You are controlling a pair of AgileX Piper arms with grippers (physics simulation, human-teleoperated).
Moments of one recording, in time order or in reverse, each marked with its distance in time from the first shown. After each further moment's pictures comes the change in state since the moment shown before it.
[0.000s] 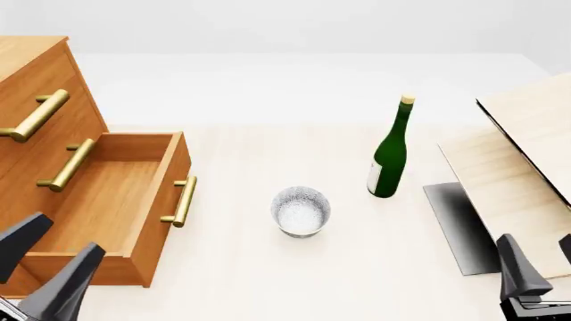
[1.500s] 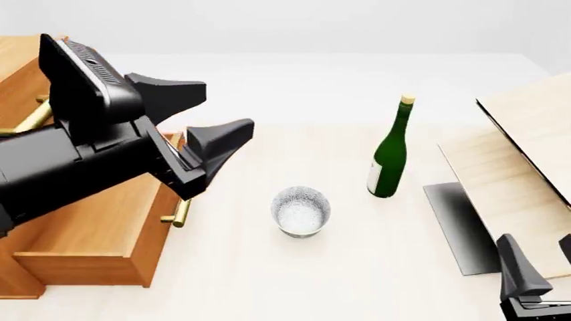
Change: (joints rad) left arm -0.321 0.920 -0.728 0.077 0.053; right arm 0.000 -0.001 0.000 0.000 0.000
